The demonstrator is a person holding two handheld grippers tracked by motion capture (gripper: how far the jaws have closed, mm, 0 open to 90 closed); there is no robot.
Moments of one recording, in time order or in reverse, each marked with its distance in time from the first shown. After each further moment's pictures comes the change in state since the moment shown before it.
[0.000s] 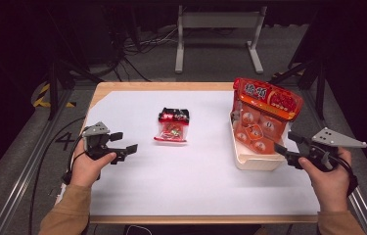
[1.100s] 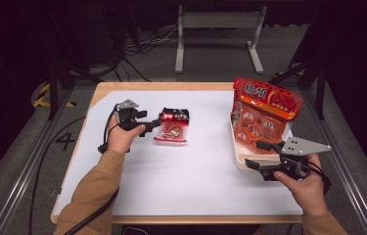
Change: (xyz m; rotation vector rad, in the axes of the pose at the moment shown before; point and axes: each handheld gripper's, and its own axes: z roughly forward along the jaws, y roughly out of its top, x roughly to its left) left arm 0.031 0.054 0.098 -0.045 0.021 -0.049; right arm 0.047 -0.001 0.034 0.007 0.259 -0.135
